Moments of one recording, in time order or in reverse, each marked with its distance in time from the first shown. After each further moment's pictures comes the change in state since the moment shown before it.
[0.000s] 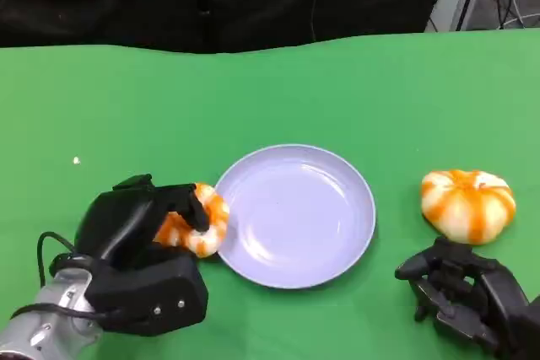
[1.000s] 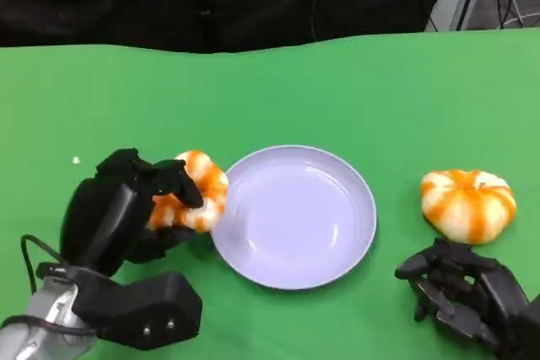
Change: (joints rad) left arm 0.124 0.042 0.060 -0.269 0.028 -0.008 0.152; right arm -0.003 0.000 -0.003 0.001 0.002 0.003 0.011
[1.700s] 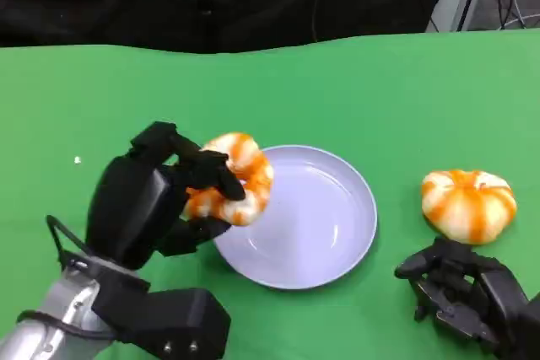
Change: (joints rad) left arm 0.065 -0.028 0.016 -0.305 0.045 0.034 -0.085; right arm -0.006 0.000 0.001 0.010 -0.003 -0.002 -0.009
